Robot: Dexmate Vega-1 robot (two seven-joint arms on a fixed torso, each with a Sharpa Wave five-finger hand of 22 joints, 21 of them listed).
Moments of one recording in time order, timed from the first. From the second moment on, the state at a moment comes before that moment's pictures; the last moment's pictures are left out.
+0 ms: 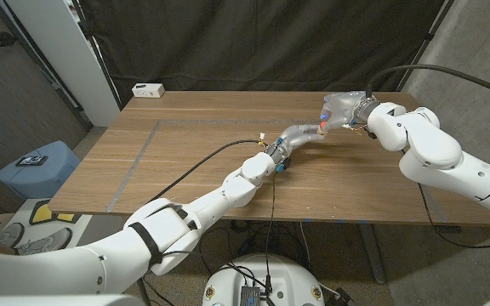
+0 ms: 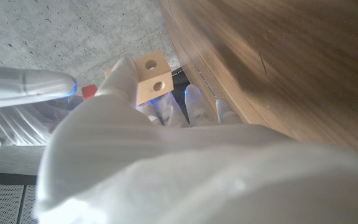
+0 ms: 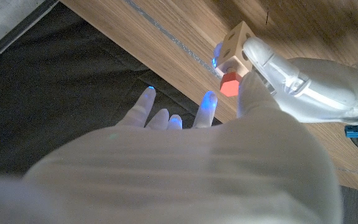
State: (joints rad) left arm 0.49 -0.02 0.80 -0.74 -0.24 -0.45 -0.03; left_hand 1.01 0.06 0.33 -0.16 0.18 0.84 -0.19 0.22 0.19 0.83 -0.21 0.21 0.45 0.44 -0.04 0.20 0.18 0.11 0.15 0.20 0.18; right arm -0.78 -1.09 -0.56 -2.27 -0.82 -0.60 0.51; right_hand 0.83 -0.05 0.30 -0.18 0.18 0.50 -0.18 0.50 0.20 0.06 -0.04 0.20 0.23 0.09 -0.01 0.19 0.19 0.36 0.07 0.18 0.17
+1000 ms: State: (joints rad) left arm 0.47 -0.04 0.80 -0.70 -0.24 -0.46 -0.03; left_hand 1.02 0.06 0.33 -0.16 0.18 0.84 -0.20 0.21 0.19 0.83 -0.22 0.21 0.45 0.44 -0.04 0.20 0.18 0.11 0.15 0.20 0.18; right arm -0.82 -1.04 -0.53 -2.23 -0.89 -0.56 0.49; right_hand 0.87 -0.05 0.32 -0.16 0.18 0.67 -0.17 0.56 0.22 0.12 -0.06 0.22 0.23 0.13 -0.04 0.21 0.20 0.37 0.06 0.19 0.17
